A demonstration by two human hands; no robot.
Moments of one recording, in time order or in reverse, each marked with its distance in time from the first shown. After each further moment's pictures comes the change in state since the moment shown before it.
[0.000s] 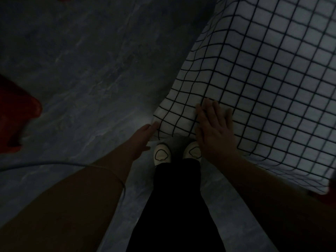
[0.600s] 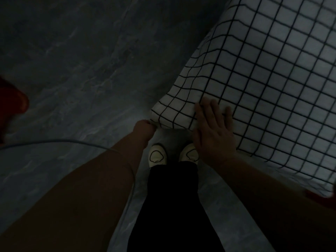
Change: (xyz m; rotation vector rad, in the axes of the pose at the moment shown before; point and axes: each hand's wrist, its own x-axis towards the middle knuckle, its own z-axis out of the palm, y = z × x) left_hand 0.058 -0.002 0.022 0.341 0.183 0.308; right_hand -0.001 0.003 0.026 -0.083 0.118 -0.060
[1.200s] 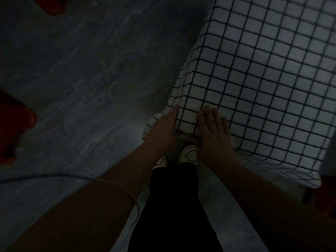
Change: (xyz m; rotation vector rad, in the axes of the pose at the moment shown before) left_hand -0.073 0.070 0.036 0.448 -0.095 0.583; right_hand -0.029 0.018 -0.026 0.069 -0.141 0.131
